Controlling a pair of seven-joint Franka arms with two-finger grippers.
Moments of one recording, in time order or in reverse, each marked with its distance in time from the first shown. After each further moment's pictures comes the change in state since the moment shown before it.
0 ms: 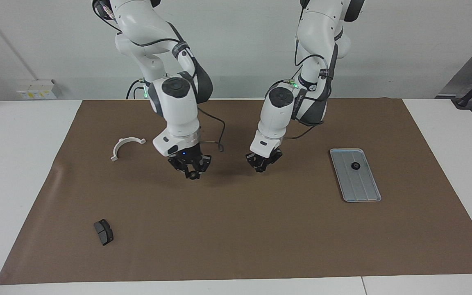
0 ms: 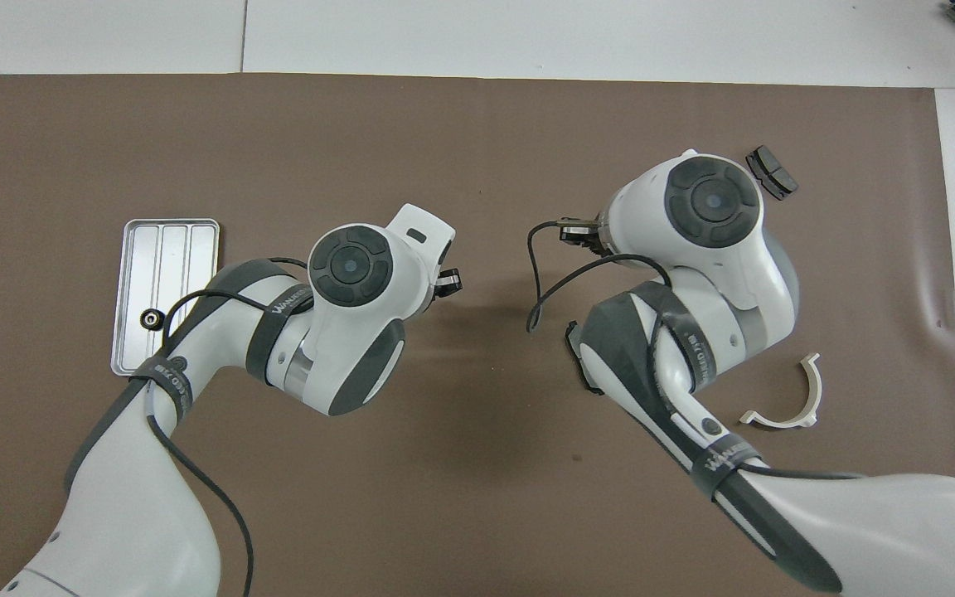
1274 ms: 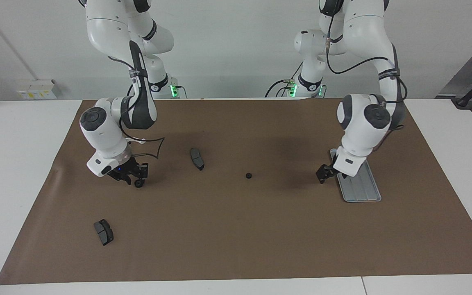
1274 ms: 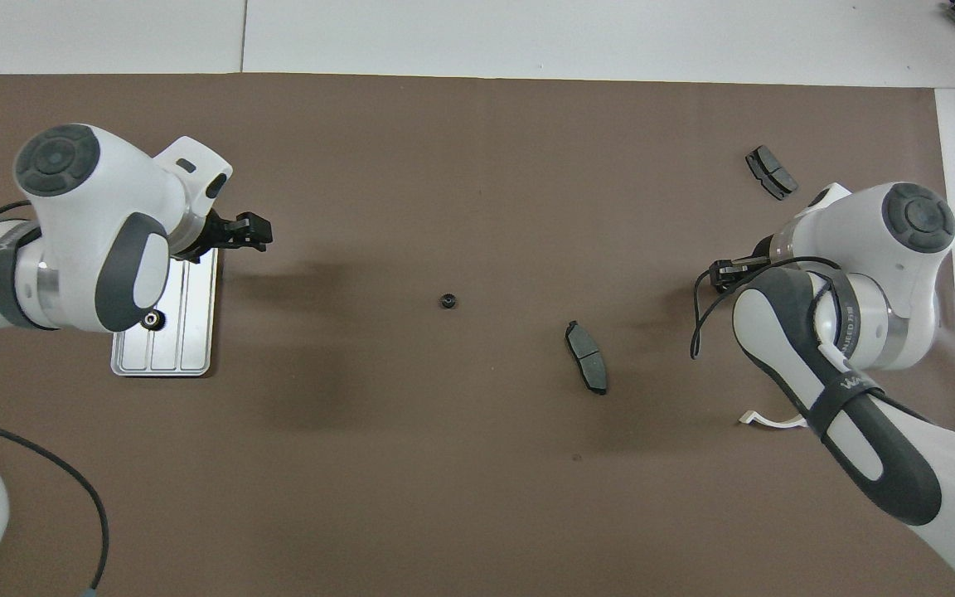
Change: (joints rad) left arm 0.475 -0.056 0.039 0.018 0.001 -0.210 0.591; right arm 0.002 -0.033 -0.302 -0.251 0.208 0.113 -0.559
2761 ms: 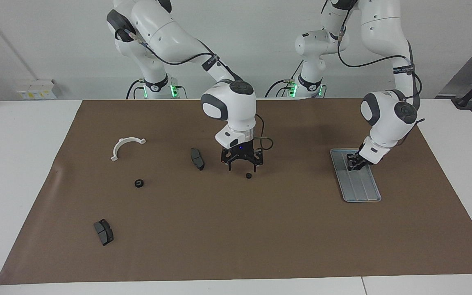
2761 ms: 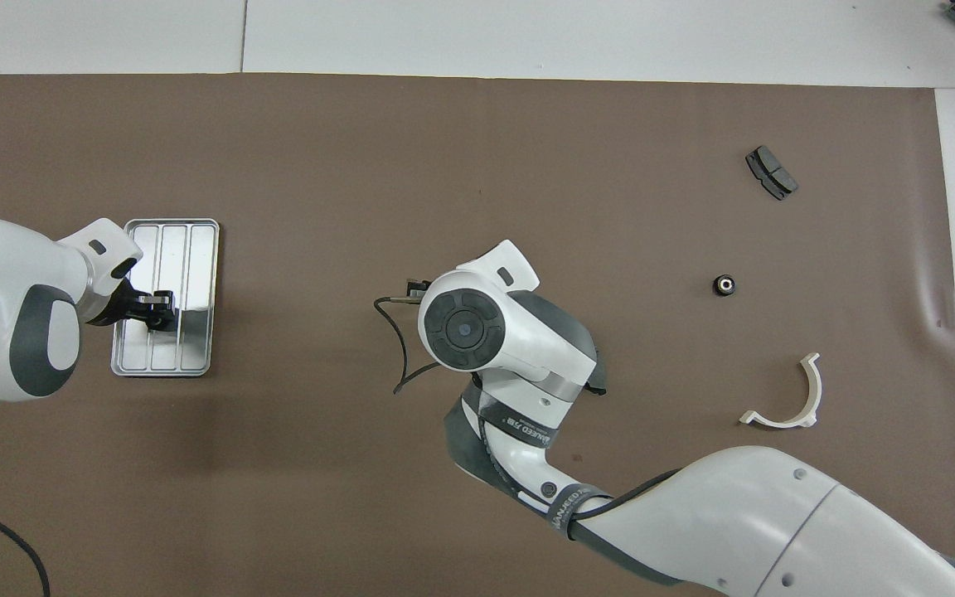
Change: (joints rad) left arm 0.167 -0.092 -0.007 -0.295 0.000 0.163 0.252; right arm 0.080 0.318 0.650 0.331 -0.720 0.004 1.283
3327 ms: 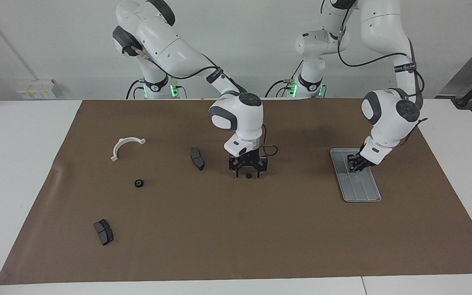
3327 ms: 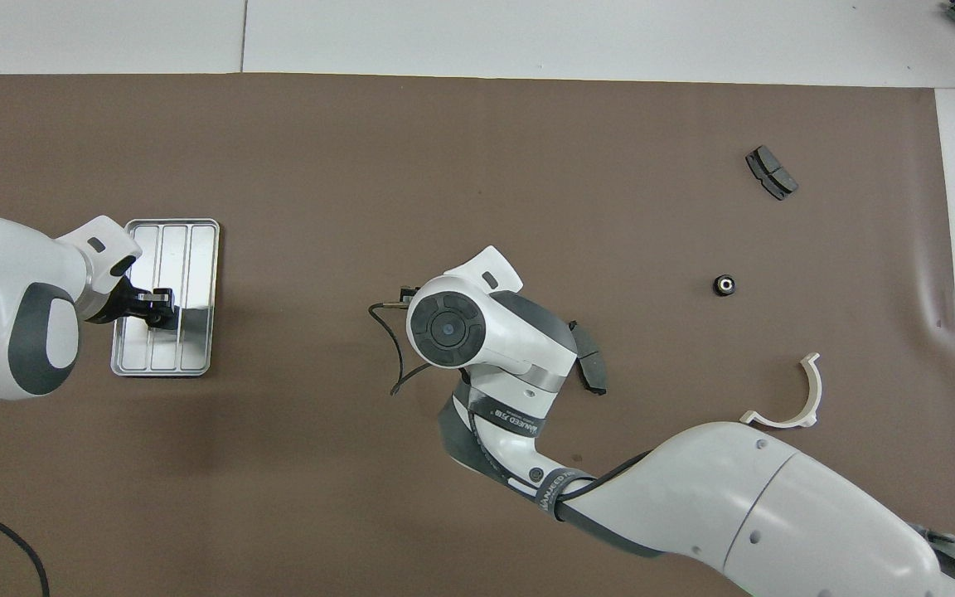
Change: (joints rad) left arm -0.042 -0.001 -0.016 0.098 0.000 -0.073 -0.086; right arm 0.004 0.063 0.014 0.038 -0.045 0.000 0.005
